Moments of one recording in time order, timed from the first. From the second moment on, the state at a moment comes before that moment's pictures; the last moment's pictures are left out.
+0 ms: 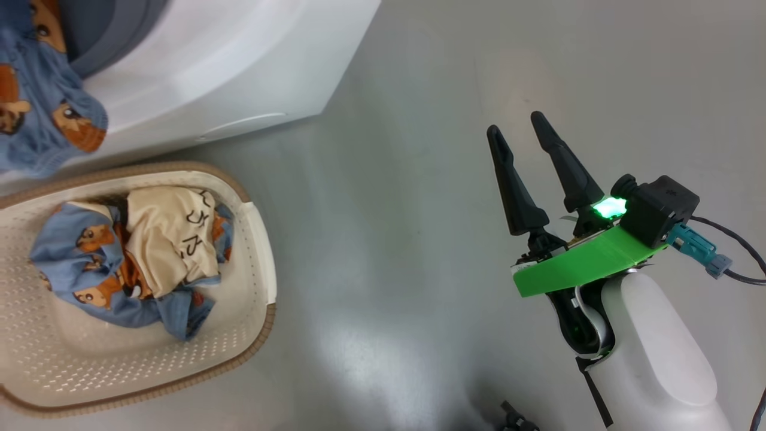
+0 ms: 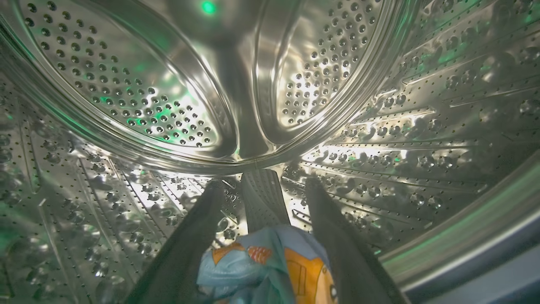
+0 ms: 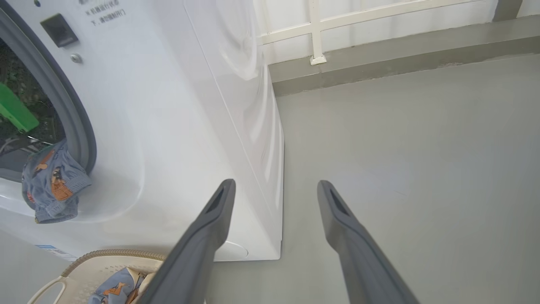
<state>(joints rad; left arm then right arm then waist) -1.26 0.33 -0.12 0.90 -0.27 -0.09 -0.26 -0.49 -0.07 0.22 0.19 0.43 0.13 -0.26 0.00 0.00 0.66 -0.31</state>
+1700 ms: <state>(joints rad) -0.23 0.23 -0.02 0.08 -0.33 0.00 -0.26 -0.40 -0.12 0.15 0.17 0.42 0.13 -0.26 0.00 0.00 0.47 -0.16</state>
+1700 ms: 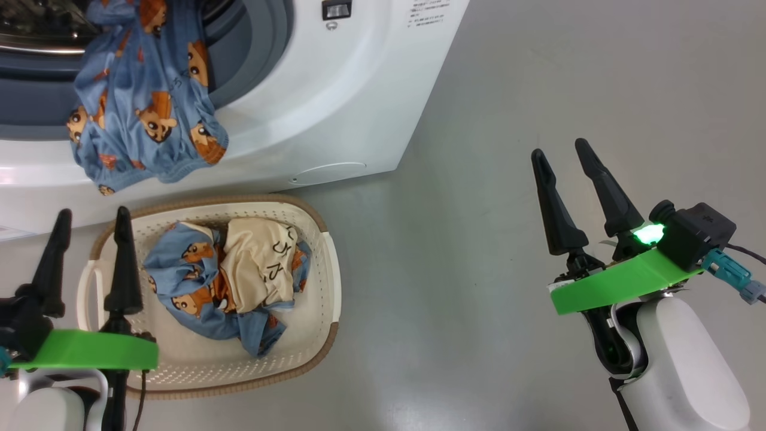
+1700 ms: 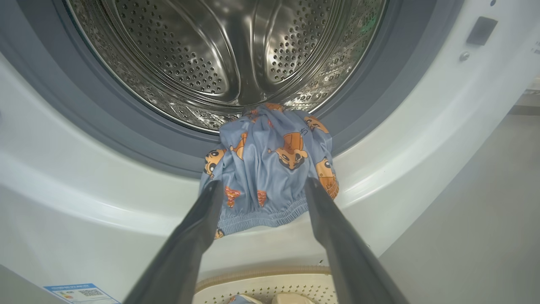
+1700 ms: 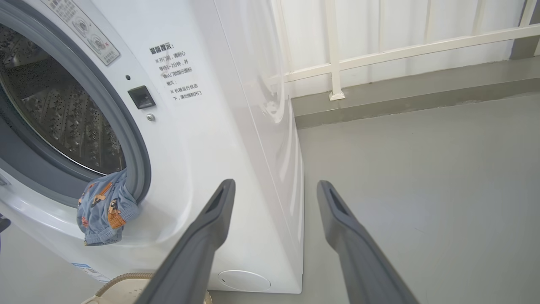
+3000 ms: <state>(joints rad) -0.66 0.24 -0.11 0.70 -0.41 -0.12 -0.19 -0.40 -0.11 0.17 0.16 0.42 0.13 -0.26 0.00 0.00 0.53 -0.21</state>
